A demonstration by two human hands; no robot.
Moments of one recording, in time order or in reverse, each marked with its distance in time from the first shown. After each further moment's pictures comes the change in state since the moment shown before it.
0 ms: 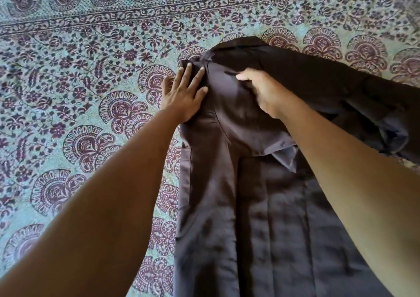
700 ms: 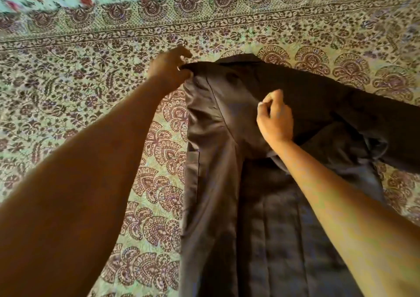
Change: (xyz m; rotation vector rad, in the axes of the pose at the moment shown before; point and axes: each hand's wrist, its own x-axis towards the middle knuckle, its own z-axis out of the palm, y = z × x) left_hand 0.015 -0.009 -0.092 -0.268 0.228 -0.001; right_hand -0.045 0.039 -0.005 -0.641 0.665 -0.434
